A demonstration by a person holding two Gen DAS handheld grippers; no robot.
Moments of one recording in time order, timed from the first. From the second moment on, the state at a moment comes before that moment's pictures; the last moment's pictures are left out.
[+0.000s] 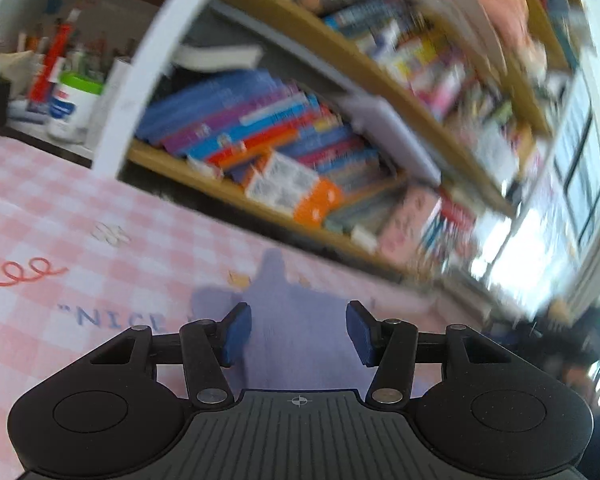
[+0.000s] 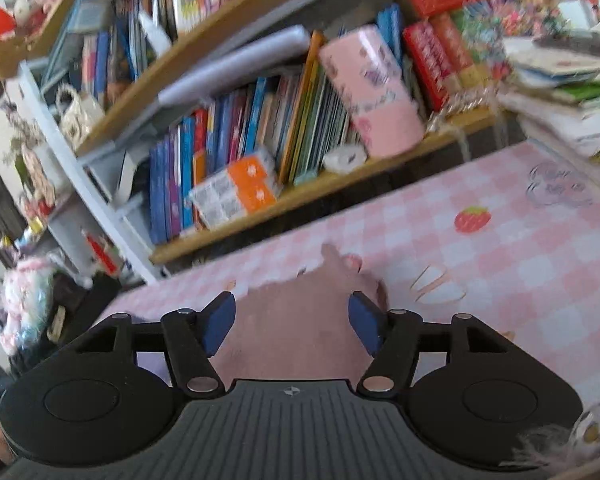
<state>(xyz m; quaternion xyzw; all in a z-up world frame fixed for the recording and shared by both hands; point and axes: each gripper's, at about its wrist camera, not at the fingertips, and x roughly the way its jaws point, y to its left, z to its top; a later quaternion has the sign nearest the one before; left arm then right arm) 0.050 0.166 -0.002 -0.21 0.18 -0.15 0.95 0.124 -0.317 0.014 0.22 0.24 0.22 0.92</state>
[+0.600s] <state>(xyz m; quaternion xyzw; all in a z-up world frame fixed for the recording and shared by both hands) 0.064 0.175 -0.015 -0.25 0.23 -0.14 0.93 0.135 -0.313 -0.009 0.16 0.31 0.19 0.92</state>
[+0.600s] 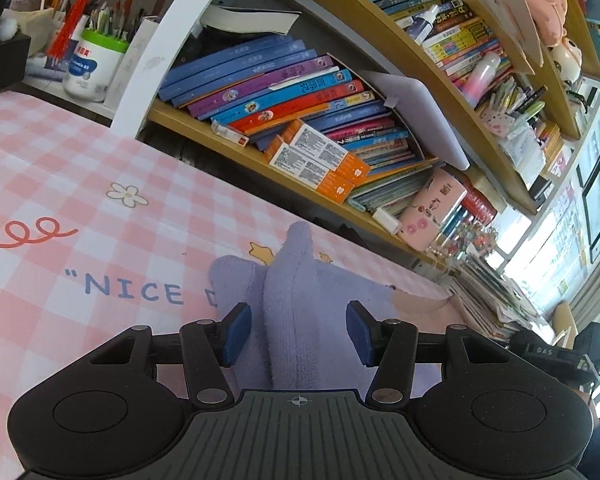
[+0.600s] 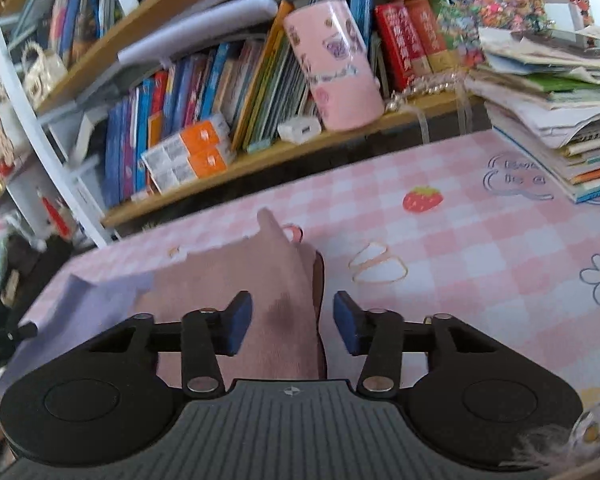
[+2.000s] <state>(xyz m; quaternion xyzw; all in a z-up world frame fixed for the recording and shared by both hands) 0.070 0.177 -0.018 -0.26 0.24 -0.14 0.92 0.141 -0.305 -0.019 0.15 0.34 0.20 0.91</state>
